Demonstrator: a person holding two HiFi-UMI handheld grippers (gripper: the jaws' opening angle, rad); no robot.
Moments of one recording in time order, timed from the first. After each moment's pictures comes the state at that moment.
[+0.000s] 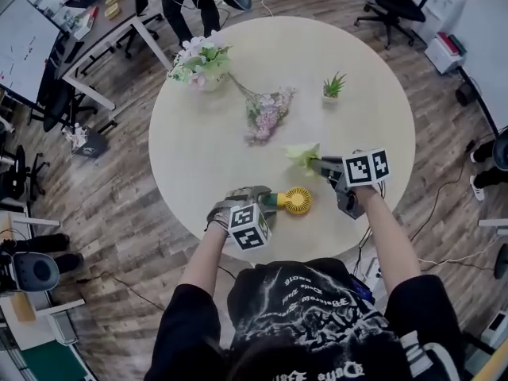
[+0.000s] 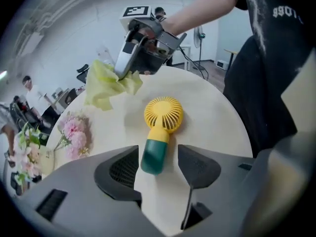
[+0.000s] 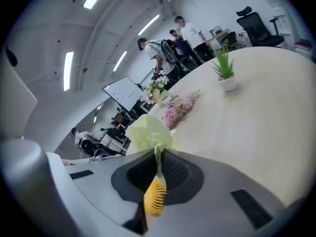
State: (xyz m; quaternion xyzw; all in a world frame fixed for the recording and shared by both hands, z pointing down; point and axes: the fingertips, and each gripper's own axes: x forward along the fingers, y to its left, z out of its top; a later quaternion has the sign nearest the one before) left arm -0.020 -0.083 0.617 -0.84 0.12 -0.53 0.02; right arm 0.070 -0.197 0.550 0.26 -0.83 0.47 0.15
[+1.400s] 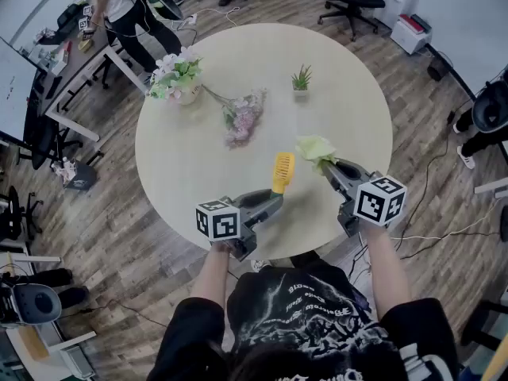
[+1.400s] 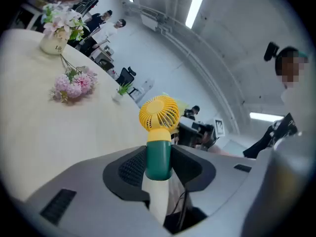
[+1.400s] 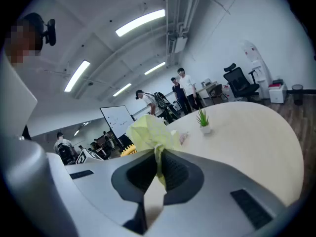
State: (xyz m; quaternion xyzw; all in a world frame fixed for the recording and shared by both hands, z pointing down) left arm 0.023 -0.070 0.509 -0.88 0.16 -0.06 -0.44; right arm 0.140 -0.119 0.463 0.44 -0.84 0.32 0.01
